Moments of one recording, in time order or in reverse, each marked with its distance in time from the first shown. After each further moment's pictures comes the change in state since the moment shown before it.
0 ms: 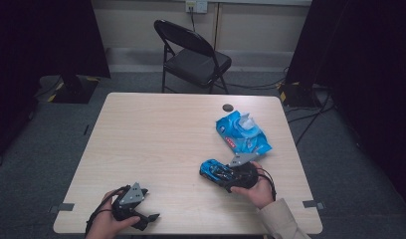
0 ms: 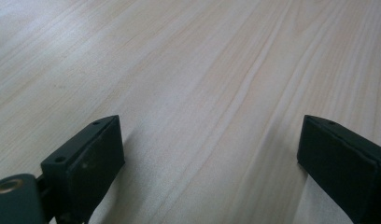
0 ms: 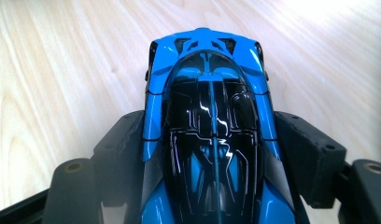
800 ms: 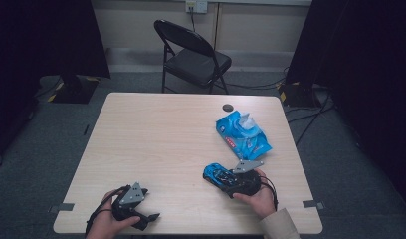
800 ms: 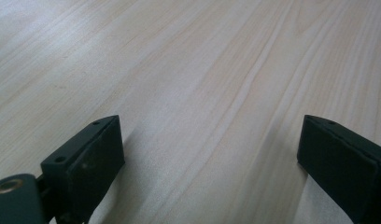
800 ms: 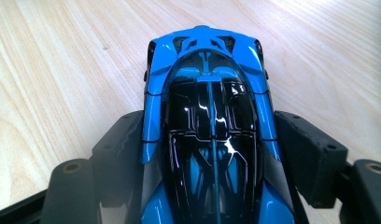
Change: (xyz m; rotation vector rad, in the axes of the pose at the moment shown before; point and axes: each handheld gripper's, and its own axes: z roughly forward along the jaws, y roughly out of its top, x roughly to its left) left arm 0.000 0.000 0.001 -0.003 0.006 0.000; right arm 0.006 -0.023 0.003 -0.028 -0.037 0.041
